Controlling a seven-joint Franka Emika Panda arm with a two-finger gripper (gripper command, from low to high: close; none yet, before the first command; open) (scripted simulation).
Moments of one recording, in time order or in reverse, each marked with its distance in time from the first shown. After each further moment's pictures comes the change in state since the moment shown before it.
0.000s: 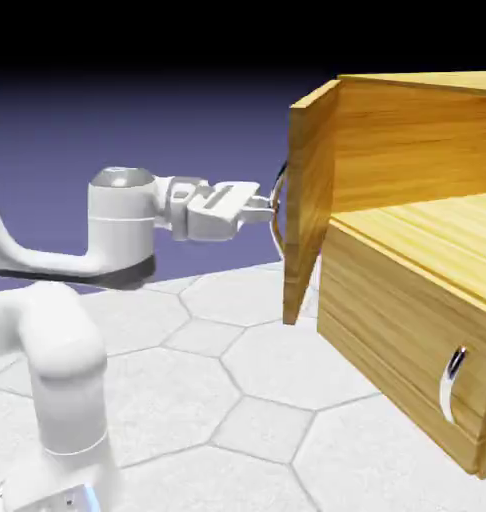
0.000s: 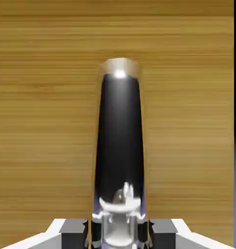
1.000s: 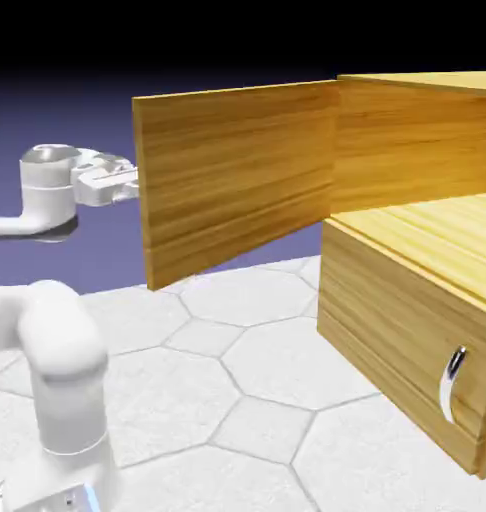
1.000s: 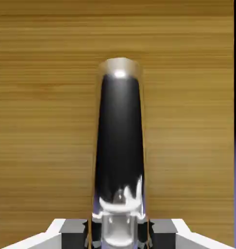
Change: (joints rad) arm -0.090 0.206 1.048 0.481 1.035 -0.913 -0.063
